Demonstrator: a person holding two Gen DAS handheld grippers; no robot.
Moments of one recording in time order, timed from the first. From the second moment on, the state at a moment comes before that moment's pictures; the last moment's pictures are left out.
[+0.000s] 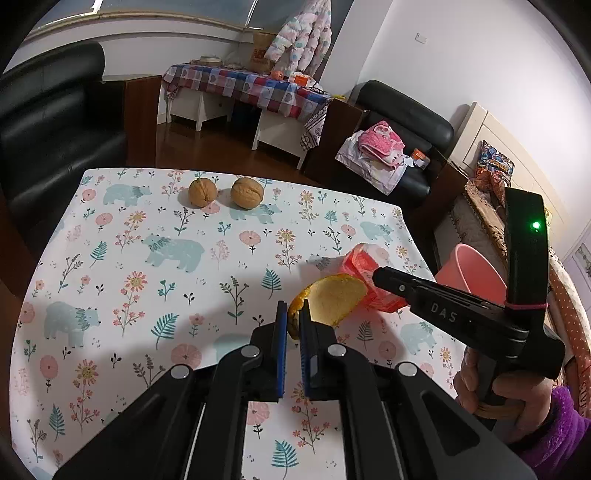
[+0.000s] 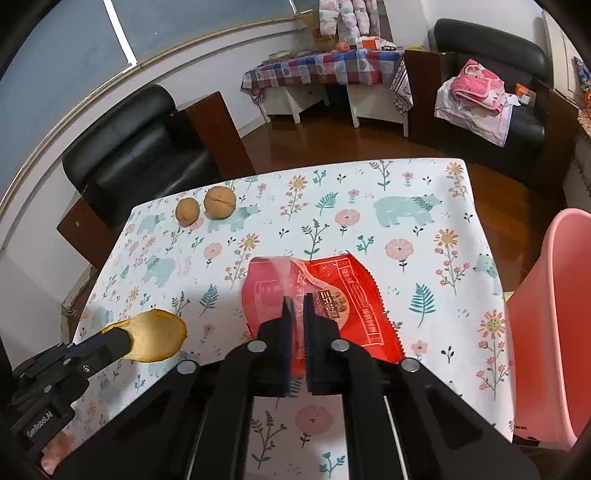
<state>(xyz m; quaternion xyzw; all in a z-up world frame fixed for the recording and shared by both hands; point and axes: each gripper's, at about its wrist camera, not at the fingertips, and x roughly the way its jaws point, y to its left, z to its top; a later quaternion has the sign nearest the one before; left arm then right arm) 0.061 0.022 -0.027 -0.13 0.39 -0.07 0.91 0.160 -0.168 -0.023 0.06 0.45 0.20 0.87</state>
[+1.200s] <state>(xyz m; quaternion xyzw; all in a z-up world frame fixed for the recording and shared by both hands) 0.078 -0.113 0.024 -0.05 0.35 -0.19 0.91 0.092 -0.337 0.039 0.17 0.35 0.09 0.92</state>
